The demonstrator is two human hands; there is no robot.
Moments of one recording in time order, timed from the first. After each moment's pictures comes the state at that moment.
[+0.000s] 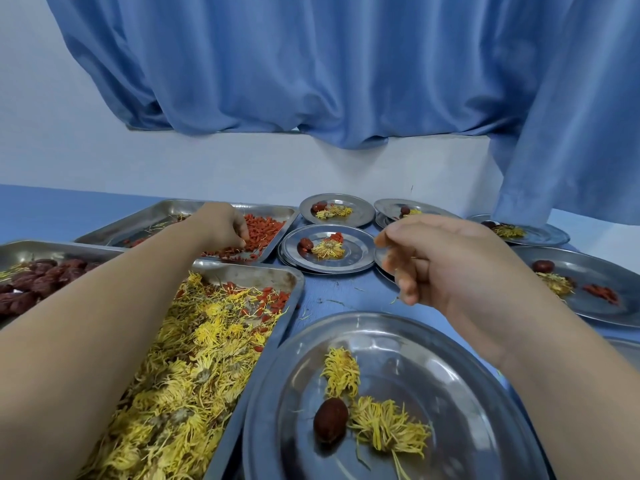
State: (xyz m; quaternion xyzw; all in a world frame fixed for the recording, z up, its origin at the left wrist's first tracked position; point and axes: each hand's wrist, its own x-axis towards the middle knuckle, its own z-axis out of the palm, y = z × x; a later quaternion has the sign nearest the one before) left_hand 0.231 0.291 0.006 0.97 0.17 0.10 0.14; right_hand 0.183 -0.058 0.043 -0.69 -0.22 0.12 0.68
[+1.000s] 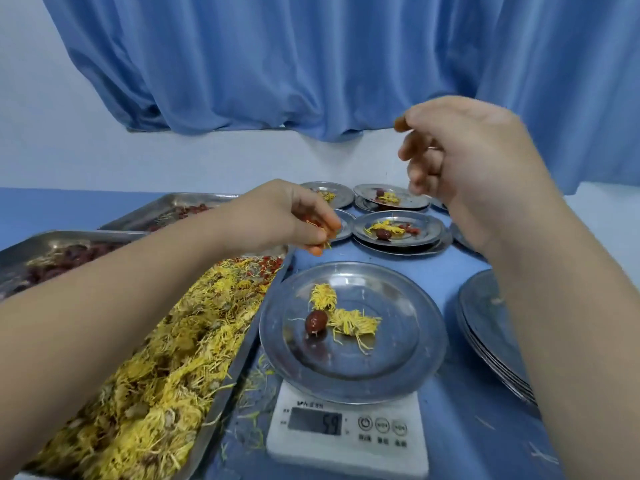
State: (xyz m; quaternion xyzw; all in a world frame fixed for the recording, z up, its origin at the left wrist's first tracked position) left_hand 0.085 0.102 0.072 0.89 -0.06 0.05 0.45; right_hand 0.123 -0.104 0.108 -0.63 -0.28 -0.07 0.72
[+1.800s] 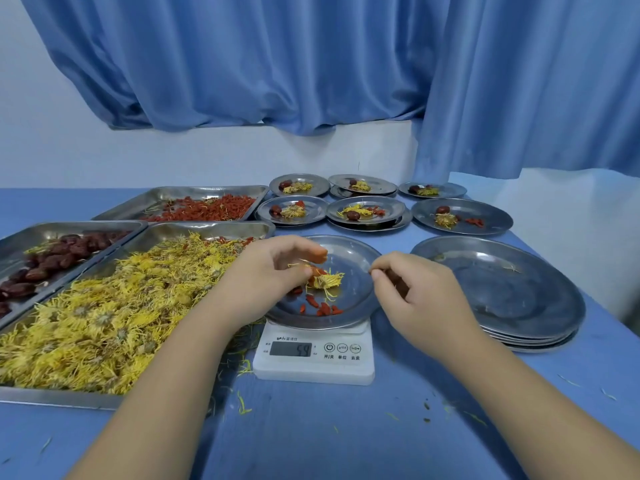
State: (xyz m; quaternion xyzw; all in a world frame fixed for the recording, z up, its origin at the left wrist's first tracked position) left_hand 0.008 0.048 -0.004 0.85 -0.05 0.15 0.50; right_hand 0.062 -0.170 -0.029 -0.83 -0.36 -0.26 0.34
